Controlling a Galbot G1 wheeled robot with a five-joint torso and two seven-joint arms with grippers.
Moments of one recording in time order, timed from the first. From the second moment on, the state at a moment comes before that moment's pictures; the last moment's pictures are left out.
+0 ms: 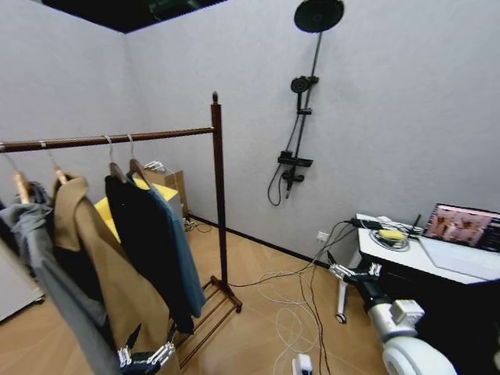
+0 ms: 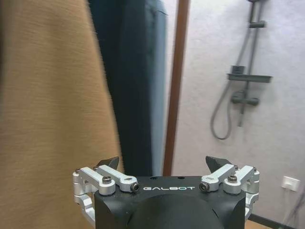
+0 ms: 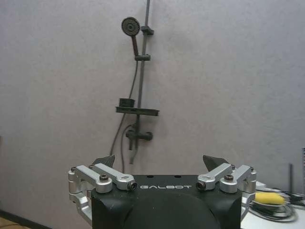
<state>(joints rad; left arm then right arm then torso) 1.86 -1.52 -0.65 -2.22 -0.22 -0.12 0.14 -1.55 1.27 0.86 2.22 0.33 -0.07 0.07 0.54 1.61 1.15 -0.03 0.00</state>
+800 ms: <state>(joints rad) 1.86 -1.52 -0.65 -2.22 -0.22 -0.12 0.14 -1.64 1.35 0.85 2.18 0.26 0.09 0.08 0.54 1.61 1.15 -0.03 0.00</state>
